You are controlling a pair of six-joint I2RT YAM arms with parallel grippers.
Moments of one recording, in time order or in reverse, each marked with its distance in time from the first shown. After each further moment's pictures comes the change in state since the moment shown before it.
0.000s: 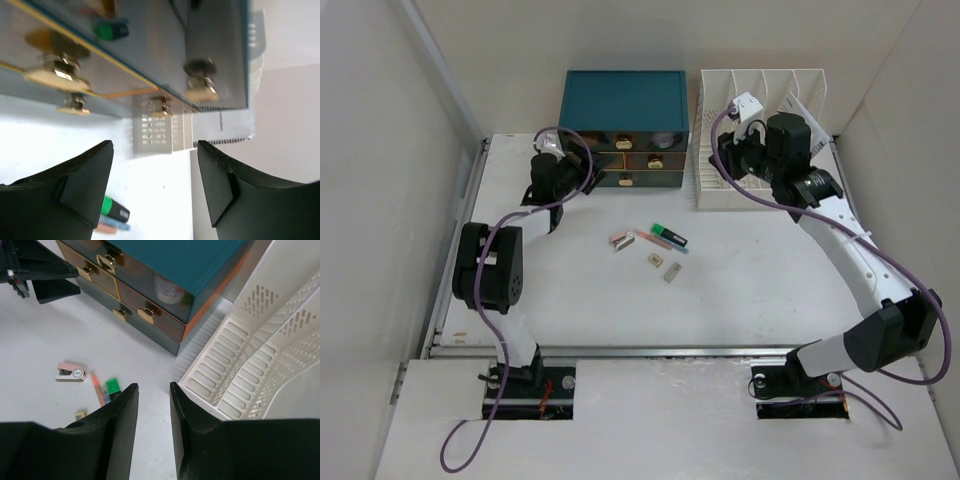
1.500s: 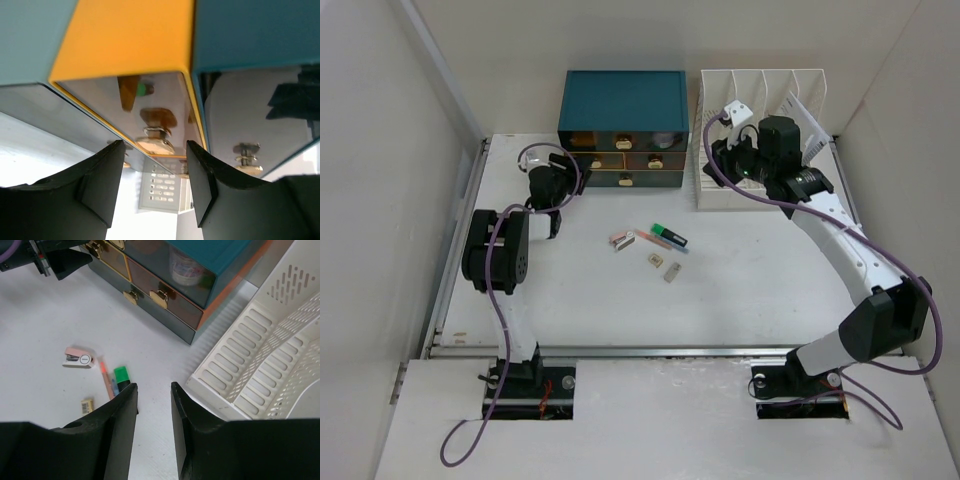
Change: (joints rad) left arm 0.053 0.138 -0.076 0.262 -0.203 -0.191; right arm -0.011 0.055 -0.016 -0.014 -0.077 0.000
